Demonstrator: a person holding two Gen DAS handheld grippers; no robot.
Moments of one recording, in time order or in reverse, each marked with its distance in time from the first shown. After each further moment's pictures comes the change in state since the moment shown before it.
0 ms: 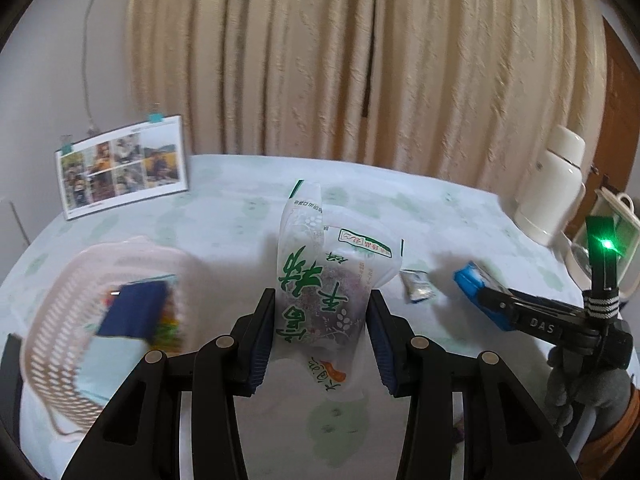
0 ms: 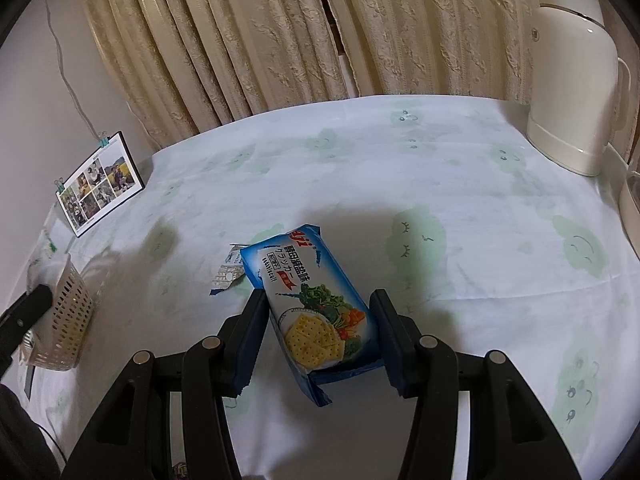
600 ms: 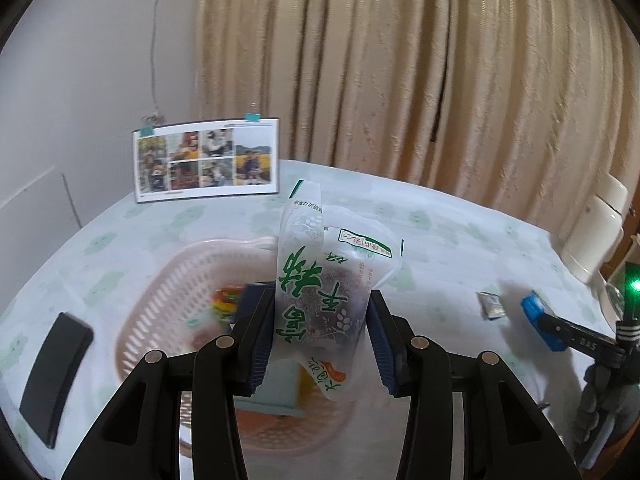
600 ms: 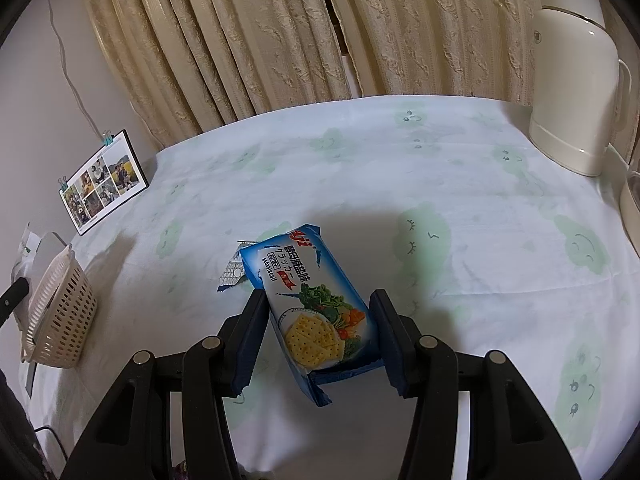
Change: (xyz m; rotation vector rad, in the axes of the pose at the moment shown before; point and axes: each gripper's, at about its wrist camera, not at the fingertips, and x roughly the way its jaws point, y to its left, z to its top) left arm -0.030 0.087 -0.003 -0.120 -0.033 0.148; right arm -0.002 0.003 -0.001 -0.001 -0.001 0.002
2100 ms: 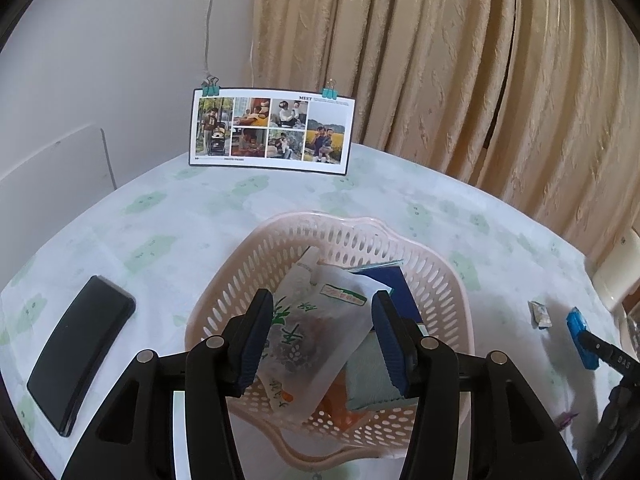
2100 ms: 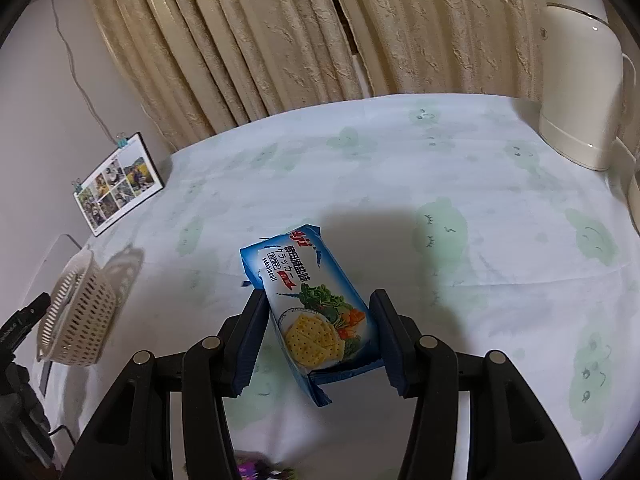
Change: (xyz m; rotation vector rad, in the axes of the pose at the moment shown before) left arm 0.009 0.064 -0.010 -0.127 0.045 0.083; right arm -0.009 0.007 -0.006 0.013 -0.004 0.056
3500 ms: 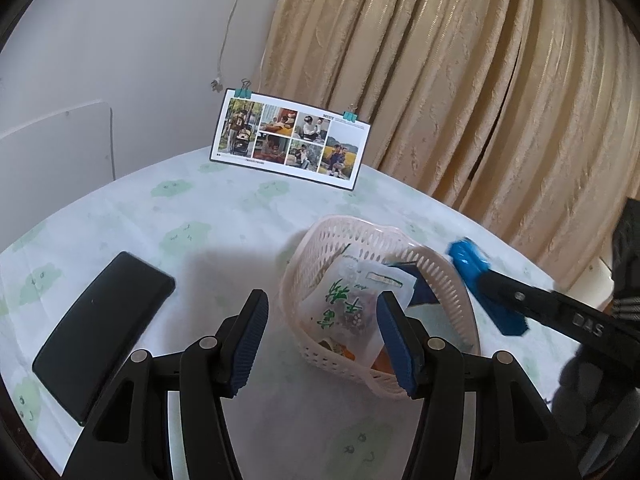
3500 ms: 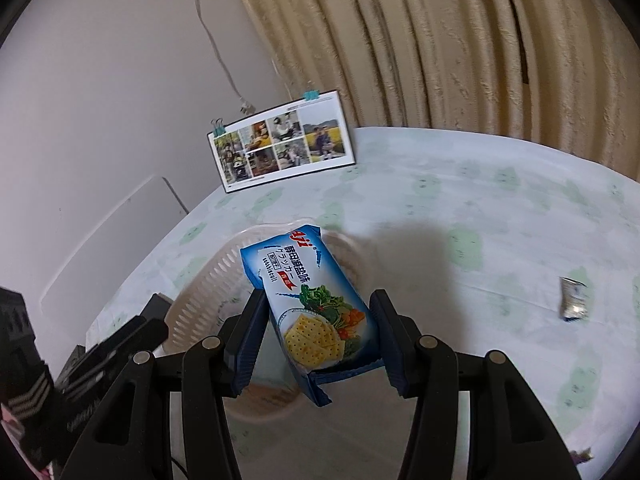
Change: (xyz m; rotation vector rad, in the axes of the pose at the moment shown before) left arm -0.042 0.072 -0.019 -0.113 -0.052 -0.116; right arm 0.012 0.257 -0.011 -0.259 0.045 0.258
